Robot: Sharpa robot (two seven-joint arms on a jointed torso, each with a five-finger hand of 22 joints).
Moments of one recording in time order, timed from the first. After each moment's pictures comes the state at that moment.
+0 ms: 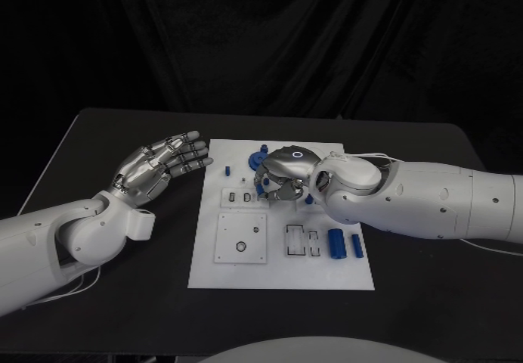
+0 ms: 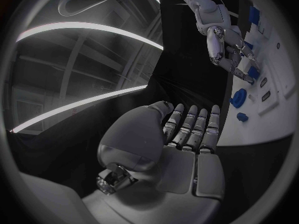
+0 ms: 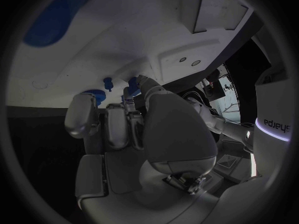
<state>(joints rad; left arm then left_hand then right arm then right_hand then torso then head) 1.24 -0.97 -0.21 1.52 0.05 0.18 0.68 1.36 0.19 0.24 0.15 0.56 0.56 0.16 0.11 0.06 0.37 0.29 0.44 0.07 0.29 0.28 0.36 0.06 0.10 0.37 0.29 0.24 0.10 1.34 -0.66 -0.25 1.51 -1.64 -0.35 -0.10 1.38 -0.07 0.21 0.12 0.37 1.01 0.09 0.20 0.31 1.46 0.01 1.50 1.31 1.46 -0.05 1.33 1.31 0.08 1.40 0.05 1.17 1.31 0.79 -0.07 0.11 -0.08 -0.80</state>
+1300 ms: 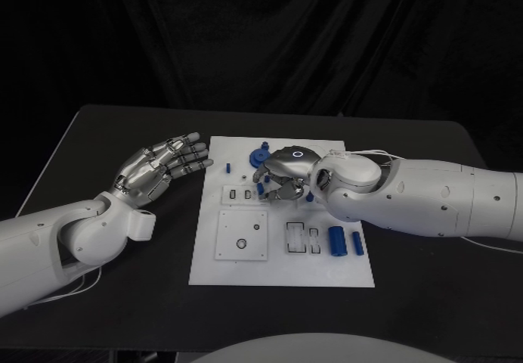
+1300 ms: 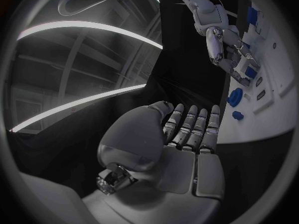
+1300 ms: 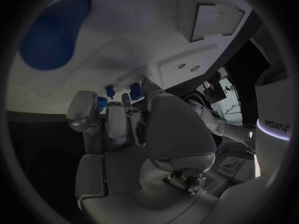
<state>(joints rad) 1.22 -0.98 -0.21 1.52 0.05 0.18 0.68 1.36 0.19 0.24 0.15 0.56 0.56 0.16 0.11 0.06 0.37 0.29 0.44 0.07 0.29 0.28 0.36 0.06 0.10 0.37 0.29 0.24 0.10 1.34 -0.66 -0.25 1.51 -1.64 -0.30 -0.11 1.31 -0.09 0.16 0.14 0.10 0.79 0.11 0.07 0.31 1.43 0.02 1.48 1.31 1.46 -0.05 1.29 1.31 0.09 1.40 0.06 1.10 1.31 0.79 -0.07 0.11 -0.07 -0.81</state>
